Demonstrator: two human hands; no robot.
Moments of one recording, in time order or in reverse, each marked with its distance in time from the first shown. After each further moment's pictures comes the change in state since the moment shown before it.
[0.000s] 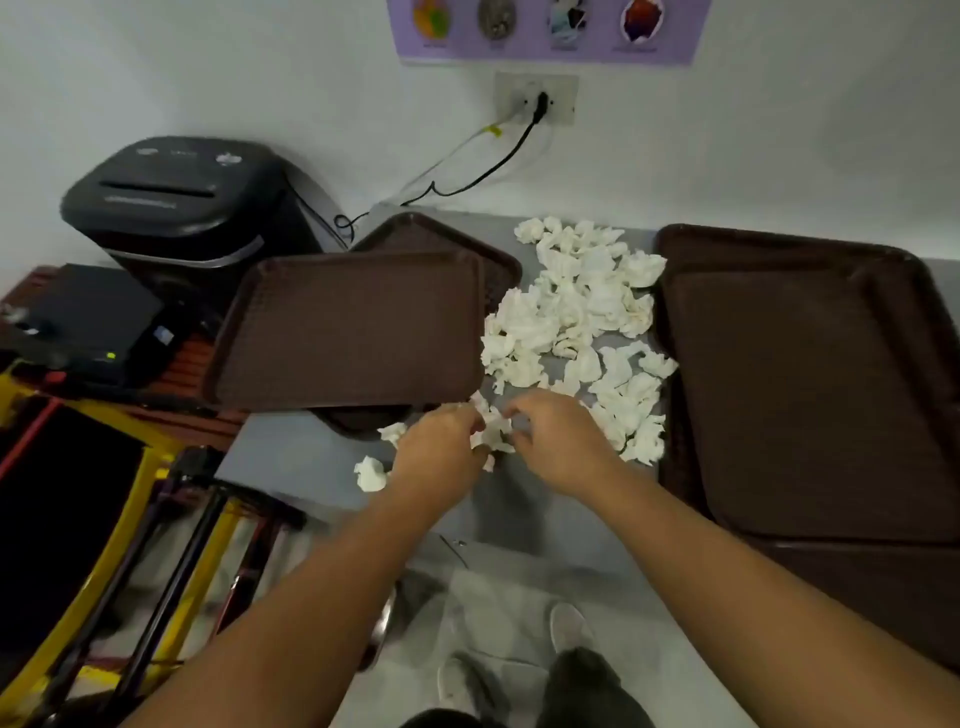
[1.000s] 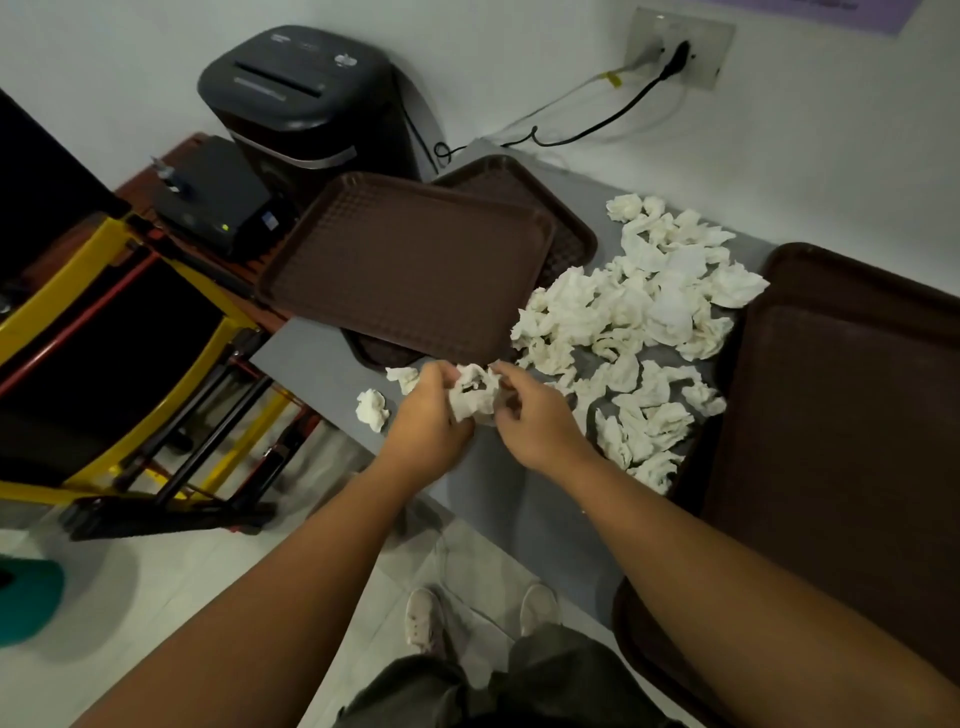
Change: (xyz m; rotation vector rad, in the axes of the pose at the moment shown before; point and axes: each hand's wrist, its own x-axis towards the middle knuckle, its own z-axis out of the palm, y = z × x) left_hand -0.013 0.030 0.019 -0.433 0.224 -0.438; right_hand 0.042 0.046 0.028 0.371 -0.218 -0.133
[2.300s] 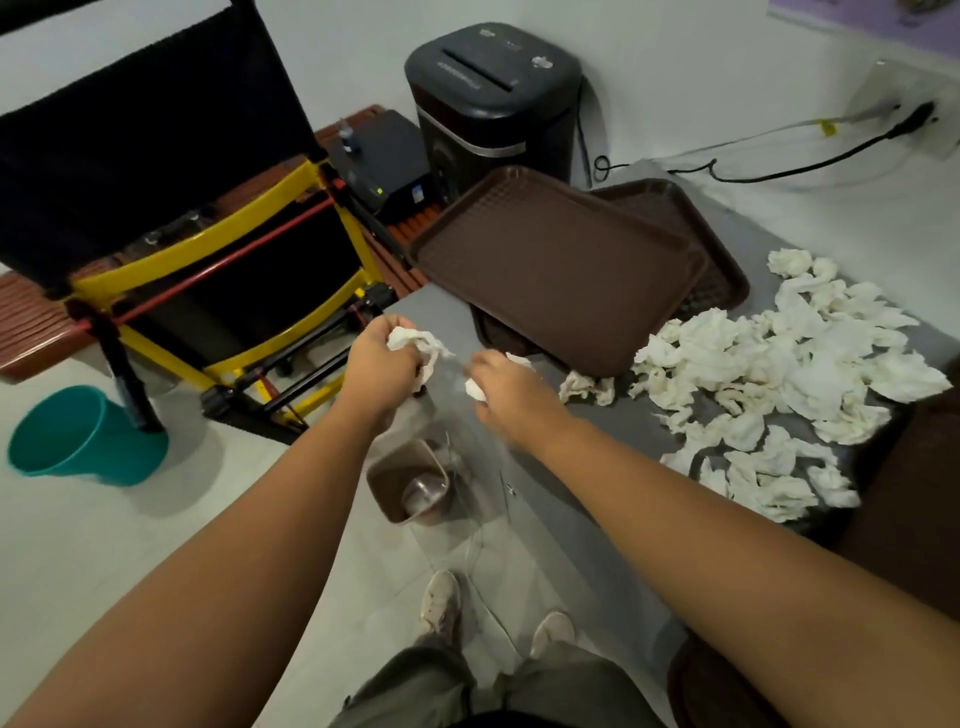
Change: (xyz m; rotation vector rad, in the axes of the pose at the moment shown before) left_hand -0.037 -0.042 -0.119 -0.536 0.522 -0.482; right_hand 0.046 -0.079 0.098 -0.505 -0.349 -0.576
